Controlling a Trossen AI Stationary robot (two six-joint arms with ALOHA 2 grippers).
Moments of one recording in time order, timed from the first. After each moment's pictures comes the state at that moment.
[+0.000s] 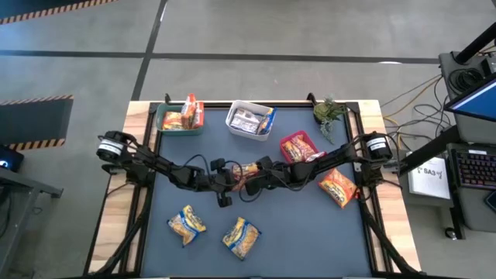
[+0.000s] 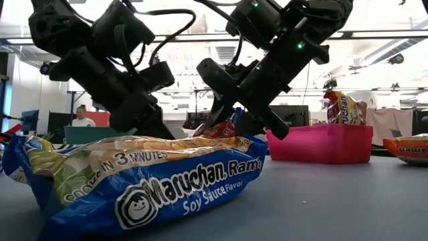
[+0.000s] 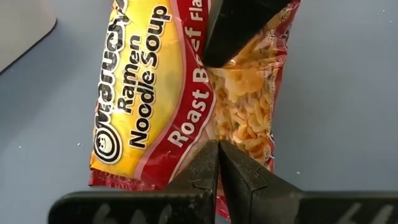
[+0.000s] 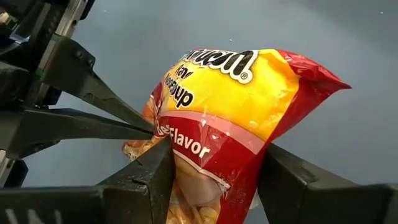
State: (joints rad) left arm -0.20 1.70 0.62 0.32 -0.36 -0.23; right arm 0.13 1.90 1.06 0.05 0.36 1.00
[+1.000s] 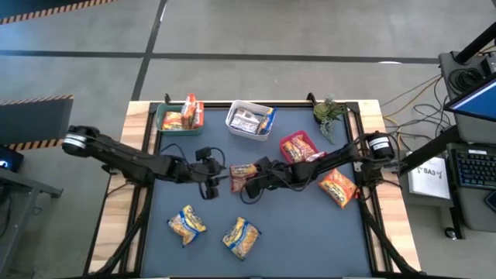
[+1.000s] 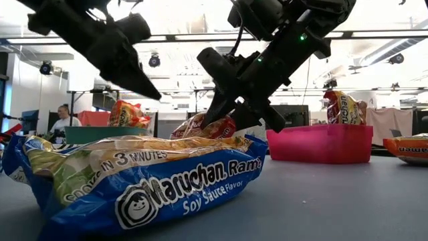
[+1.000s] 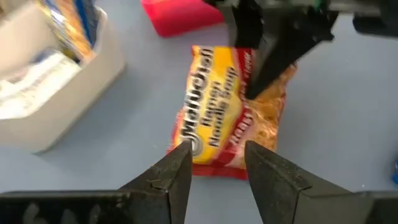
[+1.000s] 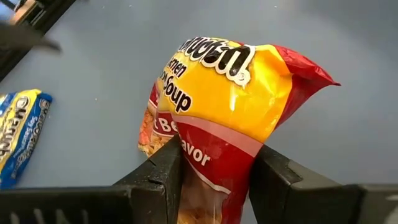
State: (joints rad) left arm -0.20 1.26 0.62 -0.06 -0.41 -0.20; right arm 0.13 1.87 1.06 0.04 0.34 0.90
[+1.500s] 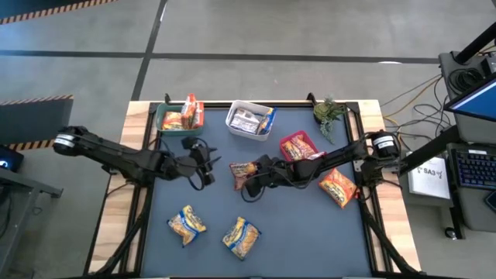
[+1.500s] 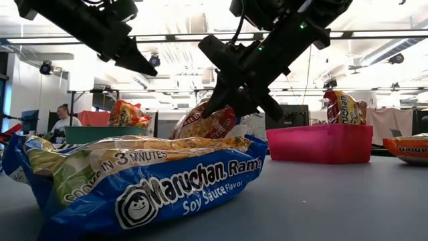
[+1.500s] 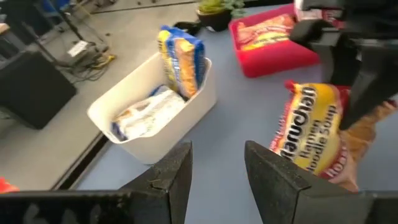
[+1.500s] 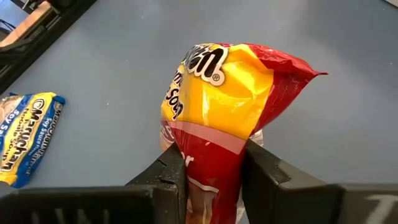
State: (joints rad) left arm -0.20 1.08 0.62 -0.12 -0.72 -0.12; right arm 0.13 1.82 1.07 0.02 0.34 0.85
